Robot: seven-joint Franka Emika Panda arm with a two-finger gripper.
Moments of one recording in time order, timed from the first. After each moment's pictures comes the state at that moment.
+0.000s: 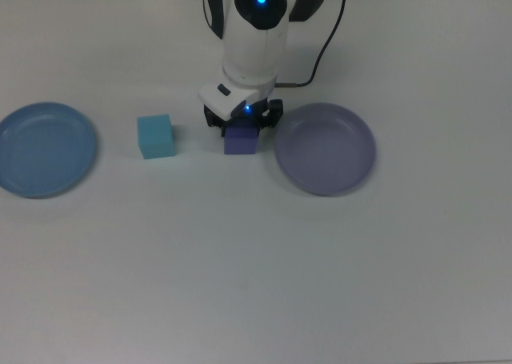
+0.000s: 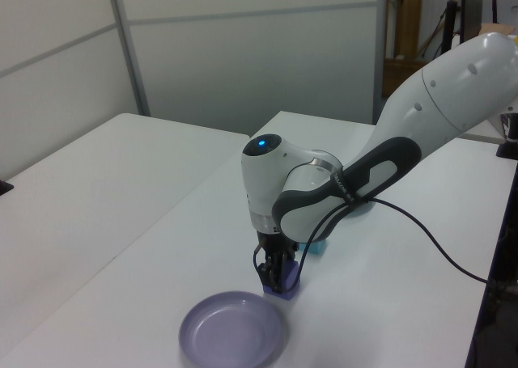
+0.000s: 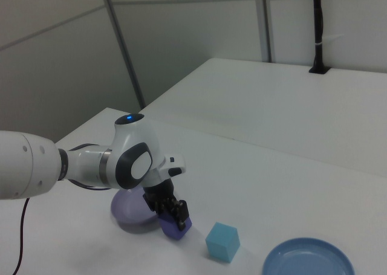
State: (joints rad) arm -0.03 0.25 0.22 -2.04 -0.19 2.27 0.21
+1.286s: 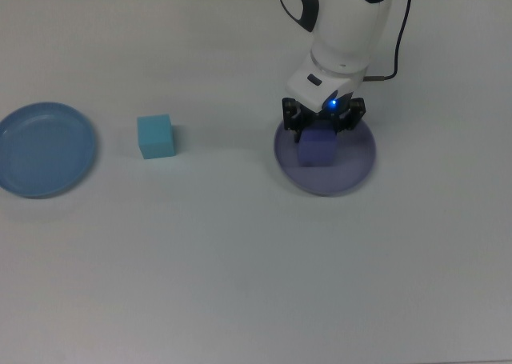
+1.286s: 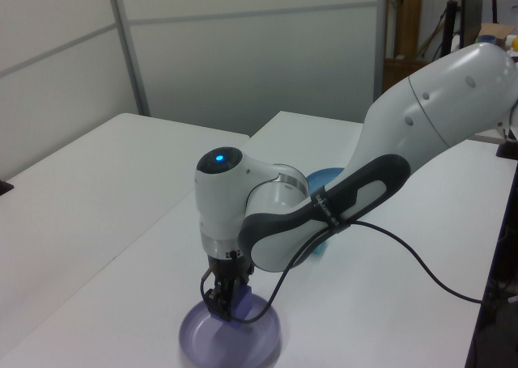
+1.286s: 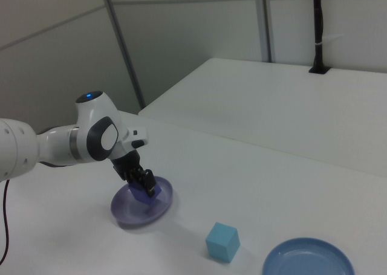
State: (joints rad) arm 0.17 0.30 0.23 -1.88 -0.21 2.25 0.41
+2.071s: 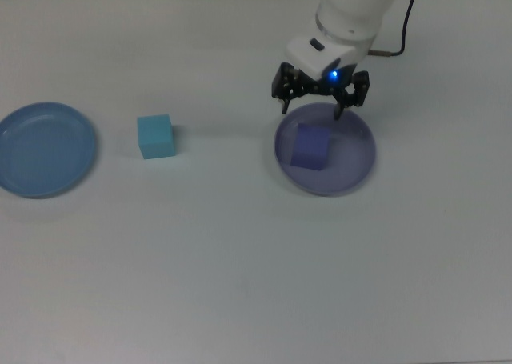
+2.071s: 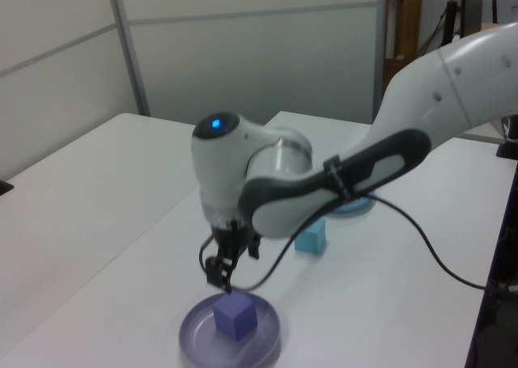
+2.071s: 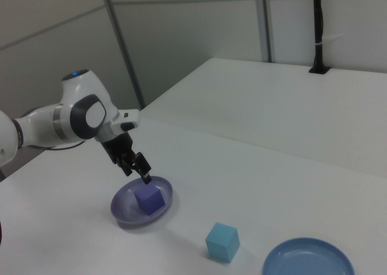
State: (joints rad) arm 0.17 0.19 0.22 -1.83 -0.22 2.06 0.49
